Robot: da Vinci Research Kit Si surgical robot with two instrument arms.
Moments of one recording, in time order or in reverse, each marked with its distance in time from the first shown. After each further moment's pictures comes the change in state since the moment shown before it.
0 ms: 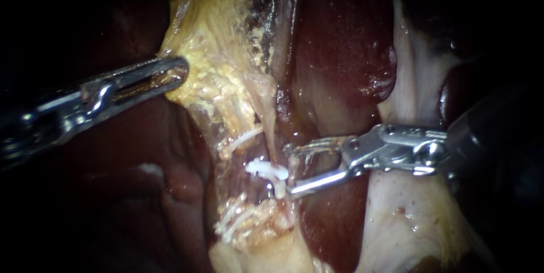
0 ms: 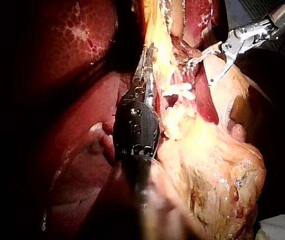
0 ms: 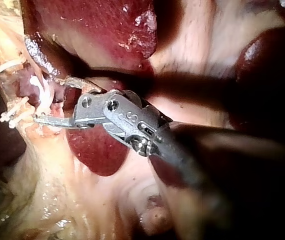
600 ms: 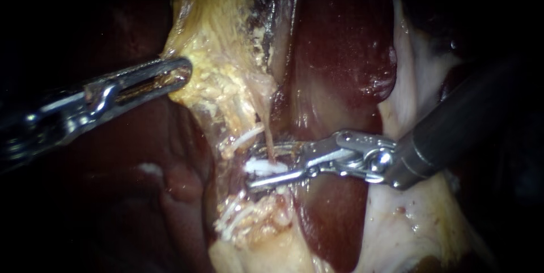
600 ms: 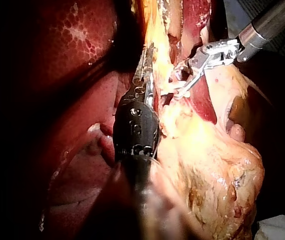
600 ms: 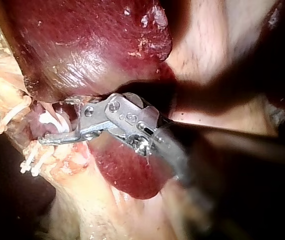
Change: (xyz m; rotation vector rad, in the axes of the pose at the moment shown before) right arm -0.007 0.005 0.009 -0.068 0.011 0.276; left arm 0.000 0.000 0.000 -0.003 -0.001 -0.001
